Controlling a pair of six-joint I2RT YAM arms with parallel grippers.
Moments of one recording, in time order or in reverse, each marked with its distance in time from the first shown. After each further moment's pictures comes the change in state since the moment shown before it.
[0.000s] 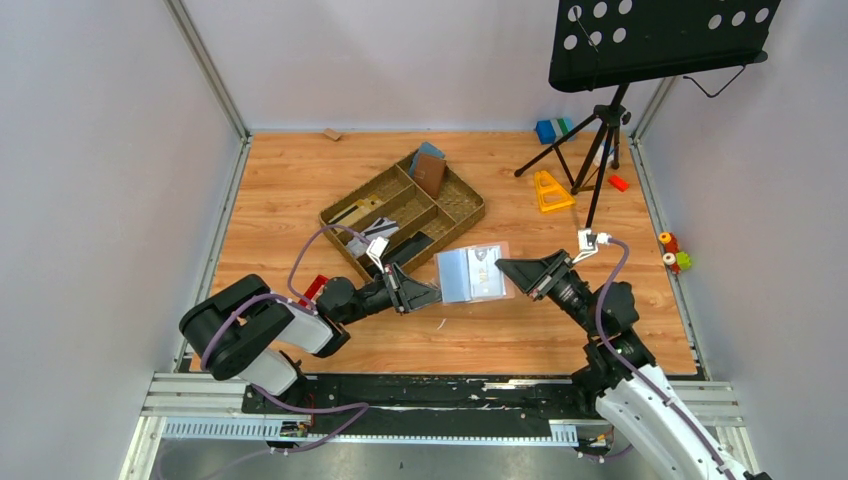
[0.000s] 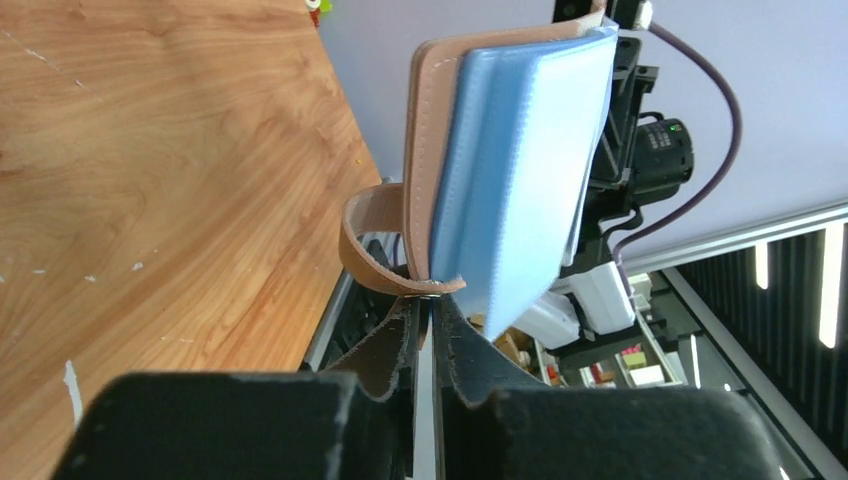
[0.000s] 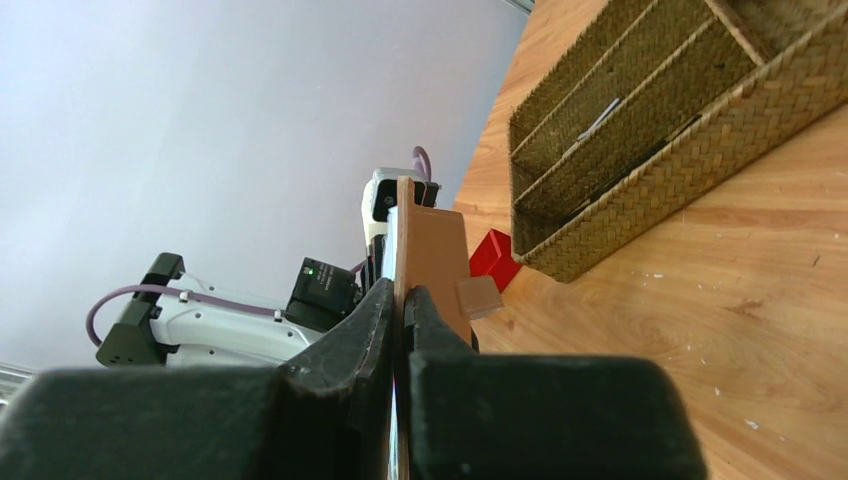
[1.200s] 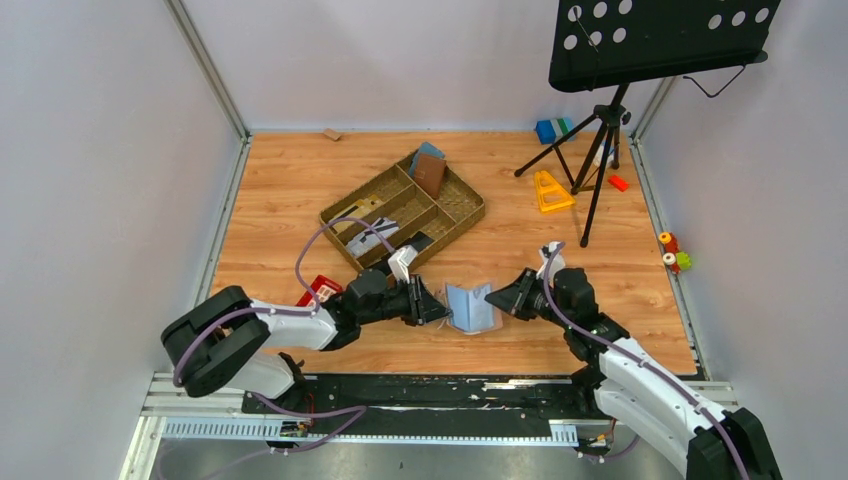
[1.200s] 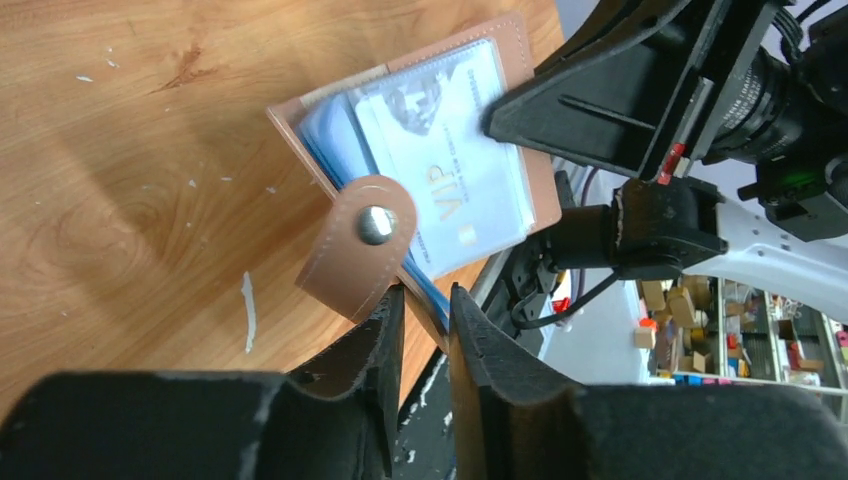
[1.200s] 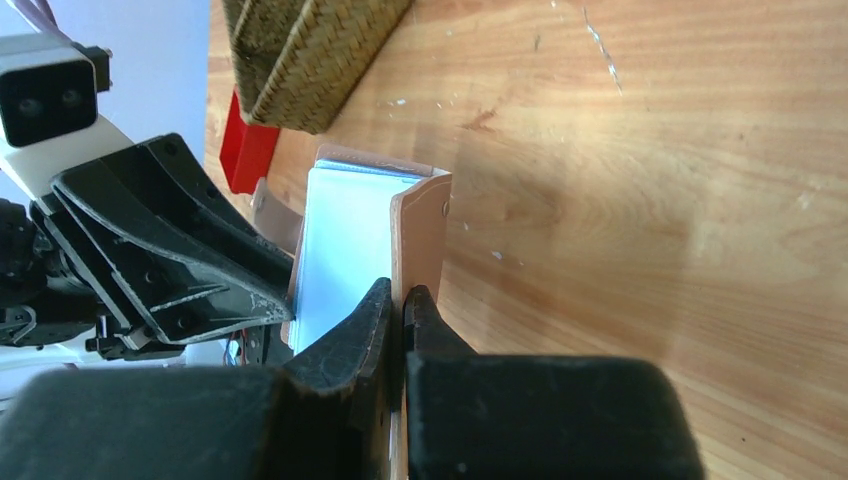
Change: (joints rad) left arm -0.097 -0.144 0.138 -0.704 -0.124 0.344; right arm 0.021 0.320 -0.026 -0.189 -0.024 -0.274
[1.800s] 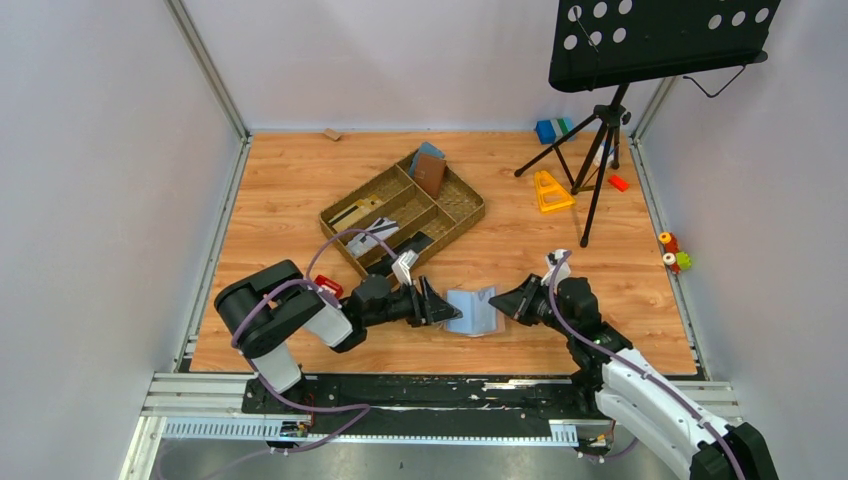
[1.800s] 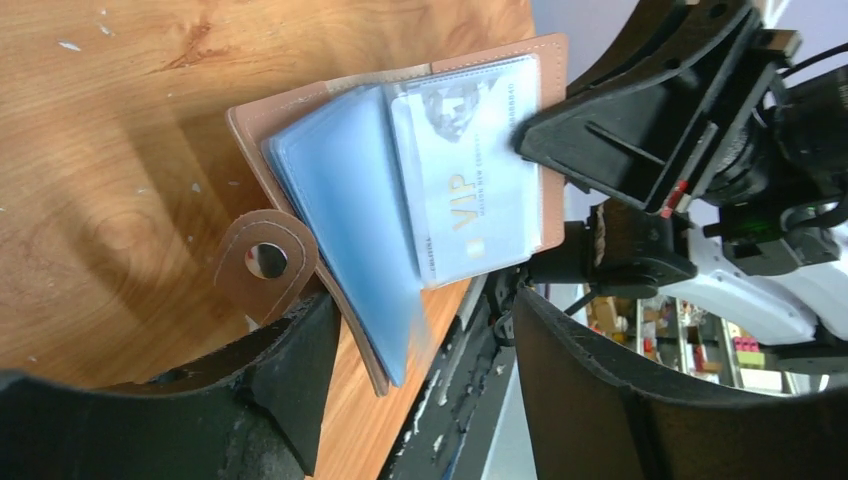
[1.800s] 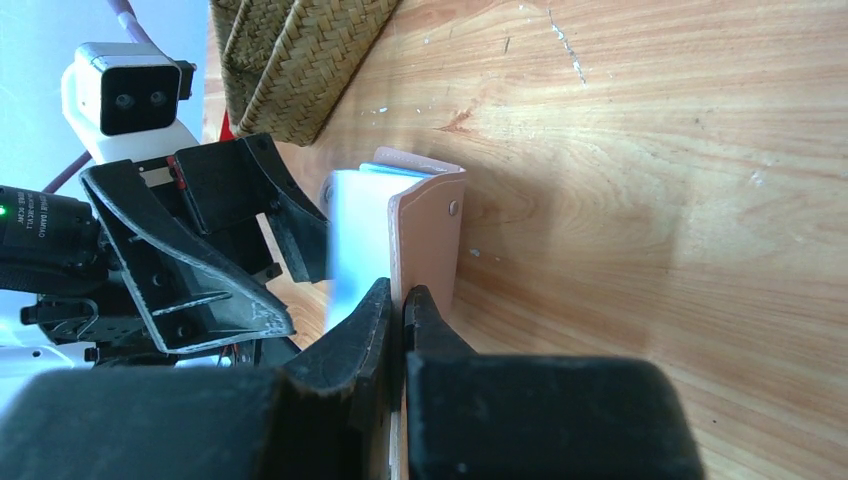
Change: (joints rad) left arm 0.008 0.325 -0.017 0.376 0.054 -0.143; right arm 0.008 -0.080 -0.078 0.008 0.048 0.026
